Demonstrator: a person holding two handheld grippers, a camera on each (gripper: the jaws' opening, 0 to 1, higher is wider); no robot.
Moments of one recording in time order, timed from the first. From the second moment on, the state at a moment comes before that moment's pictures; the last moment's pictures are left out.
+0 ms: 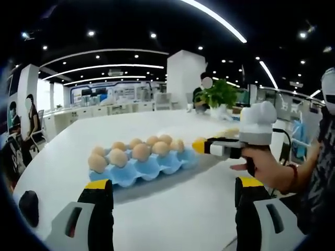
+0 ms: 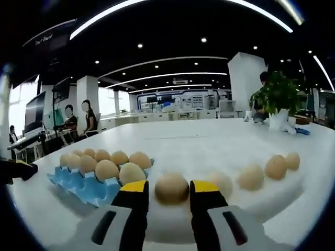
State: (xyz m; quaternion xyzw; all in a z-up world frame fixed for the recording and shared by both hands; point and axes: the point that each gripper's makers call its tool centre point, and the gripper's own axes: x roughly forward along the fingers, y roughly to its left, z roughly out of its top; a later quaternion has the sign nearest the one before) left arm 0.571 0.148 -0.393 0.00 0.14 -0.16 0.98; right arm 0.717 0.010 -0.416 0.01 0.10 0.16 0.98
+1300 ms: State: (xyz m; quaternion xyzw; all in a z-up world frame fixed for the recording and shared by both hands) left arm 0.566 0.151 -0.389 0.00 0.14 -0.16 0.98; right arm 0.709 0.018 -0.398 -0.03 0.07 0.21 0.98
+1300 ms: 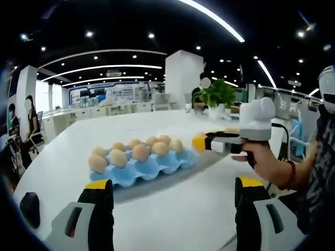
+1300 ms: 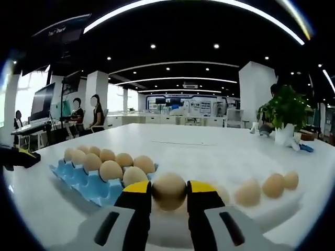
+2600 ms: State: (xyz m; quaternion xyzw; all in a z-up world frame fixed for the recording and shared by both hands) left arm 0.554 0.165 -0.387 0.01 0.14 -0.14 0.98; right arm 0.670 0.129 -0.369 -0.04 0.03 0.39 0.92
